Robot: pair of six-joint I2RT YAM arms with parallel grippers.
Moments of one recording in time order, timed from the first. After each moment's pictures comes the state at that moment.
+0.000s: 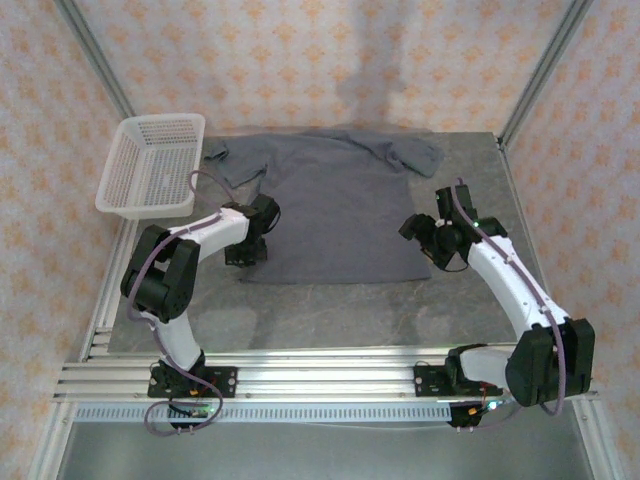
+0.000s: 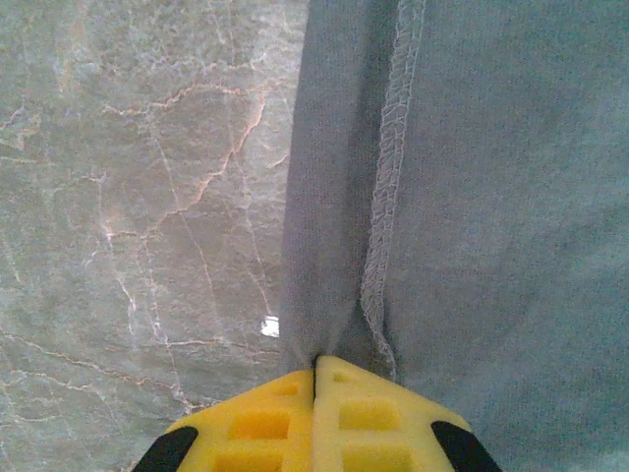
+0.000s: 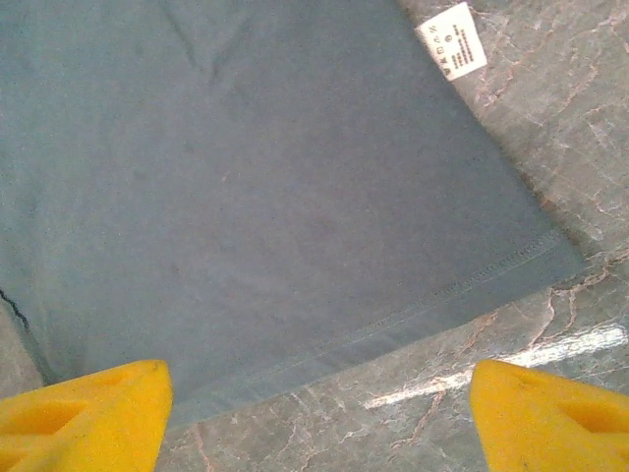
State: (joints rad) left arm -0.35 1.79 1.13 -0.86 -0.28 -0.56; right arm 0.19 1.22 0.97 -0.80 -0.19 0.84
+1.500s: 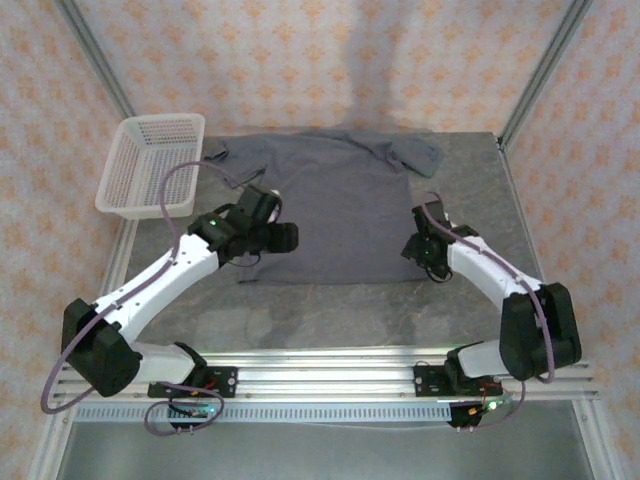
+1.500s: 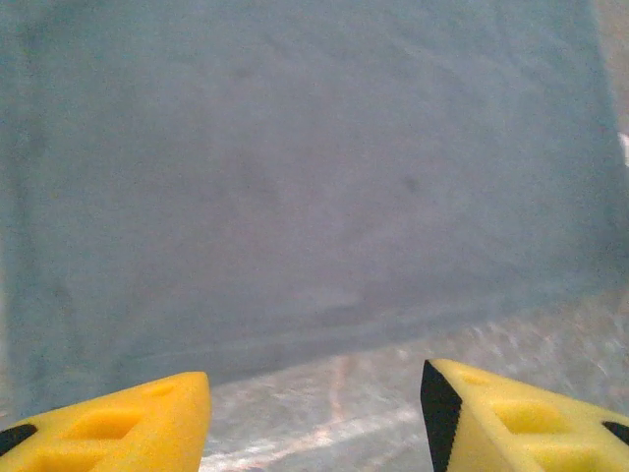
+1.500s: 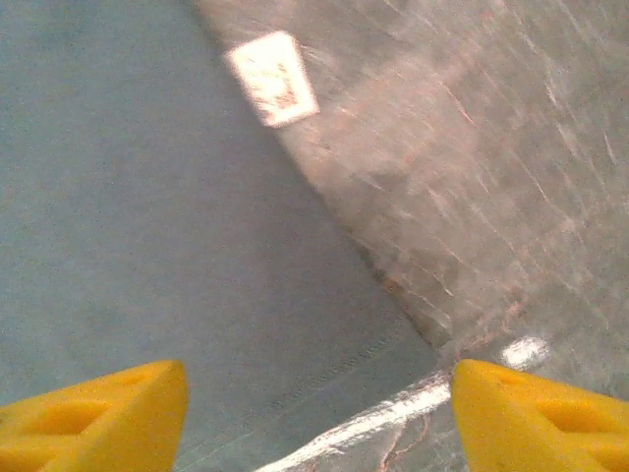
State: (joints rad) left arm -0.58 1.33 1.14 -0.75 -0.02 -0.57; right arm 0.24 1.39 0.83 -0.69 0.13 0.83
